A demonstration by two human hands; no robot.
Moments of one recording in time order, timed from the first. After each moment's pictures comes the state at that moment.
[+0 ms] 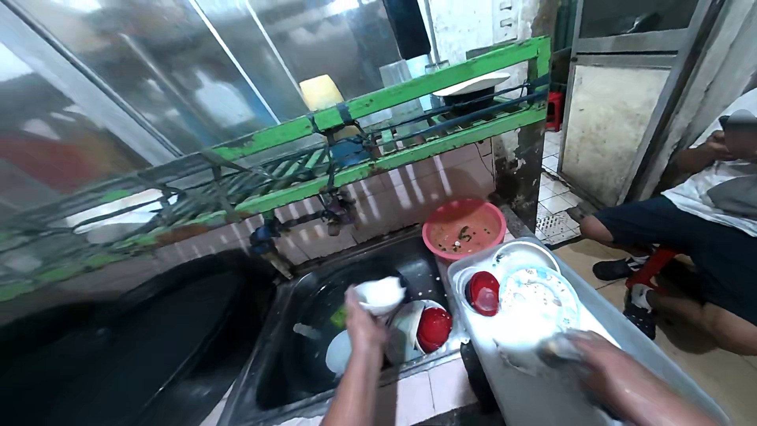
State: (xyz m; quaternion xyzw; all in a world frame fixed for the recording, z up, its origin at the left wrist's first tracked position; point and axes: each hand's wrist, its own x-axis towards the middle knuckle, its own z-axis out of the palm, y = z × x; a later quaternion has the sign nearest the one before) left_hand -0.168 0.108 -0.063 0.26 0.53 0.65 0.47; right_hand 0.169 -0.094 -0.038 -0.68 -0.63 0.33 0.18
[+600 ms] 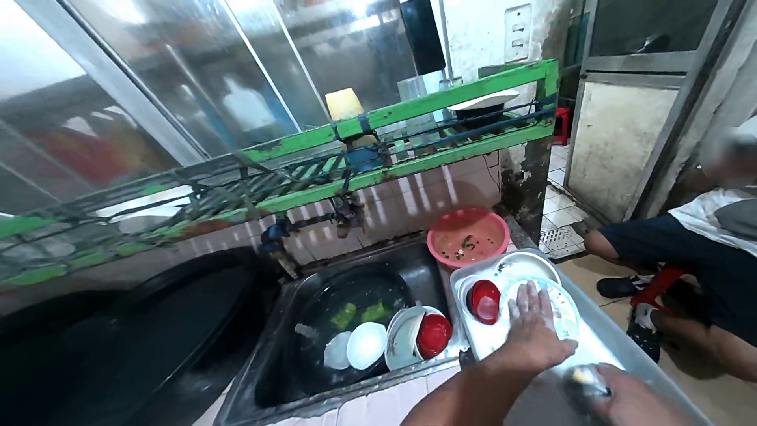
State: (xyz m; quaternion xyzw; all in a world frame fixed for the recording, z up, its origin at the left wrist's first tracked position) left_hand 0.074 0.026 -0.082 0.87 0.41 -0.01 0.26; right_hand 0.188 -0.112 -0.060 -0.75 -0.54 0.36 0.07
